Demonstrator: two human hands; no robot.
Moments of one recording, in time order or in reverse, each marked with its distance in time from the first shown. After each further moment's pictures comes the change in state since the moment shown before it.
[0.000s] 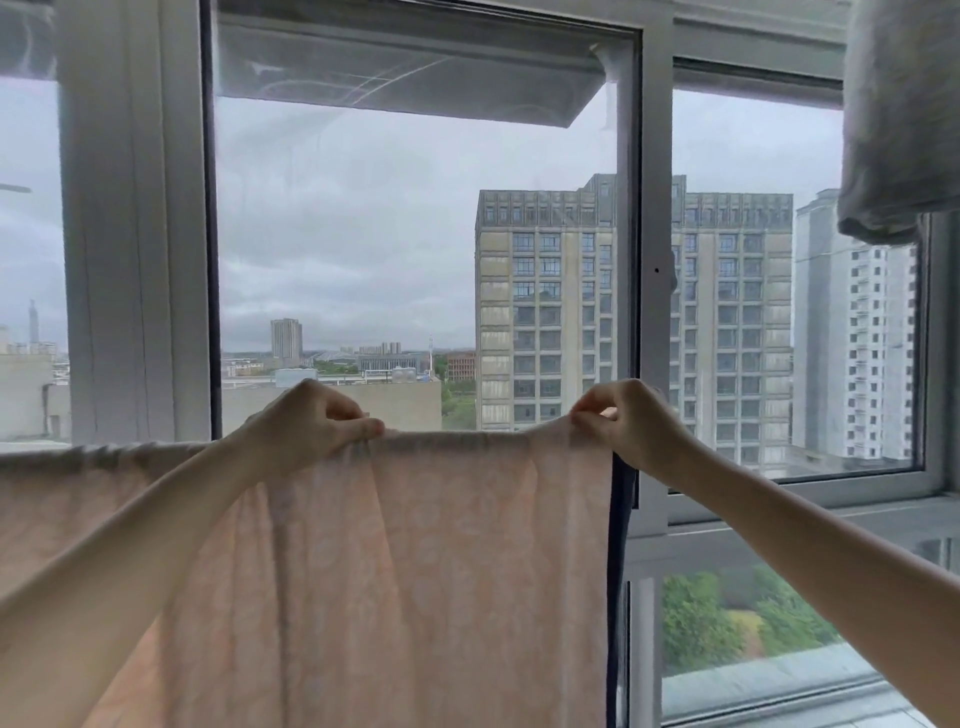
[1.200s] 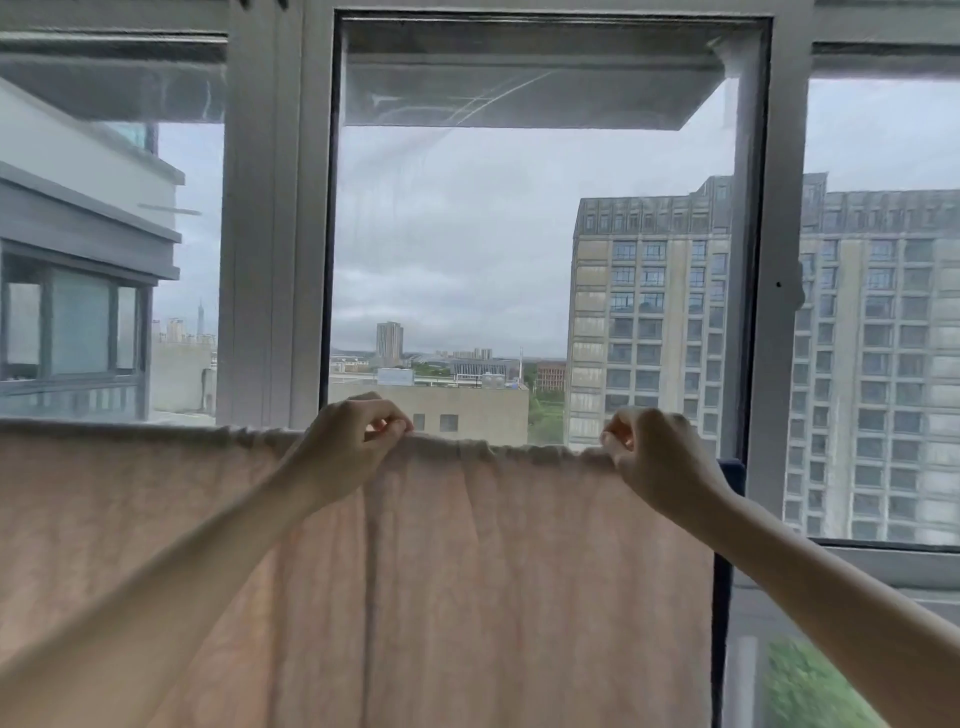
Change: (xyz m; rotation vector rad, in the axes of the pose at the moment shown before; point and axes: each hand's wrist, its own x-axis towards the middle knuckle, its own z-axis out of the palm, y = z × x) left_hand -0.040 -0.010 -0.010 0.173 0.275 -0.002; right_hand 0.020 -0.024 0.045 -0.067 0.004 -0.062
